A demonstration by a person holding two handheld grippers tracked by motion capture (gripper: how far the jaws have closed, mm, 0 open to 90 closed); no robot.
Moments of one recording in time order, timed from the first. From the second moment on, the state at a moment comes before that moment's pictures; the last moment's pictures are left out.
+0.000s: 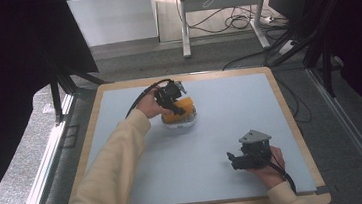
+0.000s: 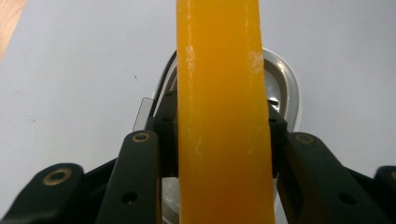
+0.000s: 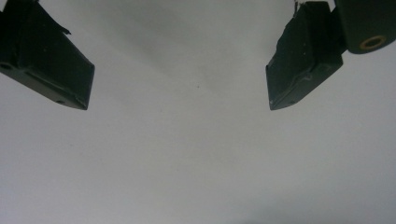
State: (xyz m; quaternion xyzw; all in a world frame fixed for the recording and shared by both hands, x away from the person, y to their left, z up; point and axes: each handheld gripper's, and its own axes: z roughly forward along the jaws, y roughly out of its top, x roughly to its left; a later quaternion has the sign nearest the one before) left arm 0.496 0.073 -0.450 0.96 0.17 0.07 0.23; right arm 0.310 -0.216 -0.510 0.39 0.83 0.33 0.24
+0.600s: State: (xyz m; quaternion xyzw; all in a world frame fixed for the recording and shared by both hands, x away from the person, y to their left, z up) left arm 0.484 0.086 -0.425 0.92 0.23 0.15 0.27; right arm 0.309 -0.214 -0.511 0.38 0.83 0.32 0.24
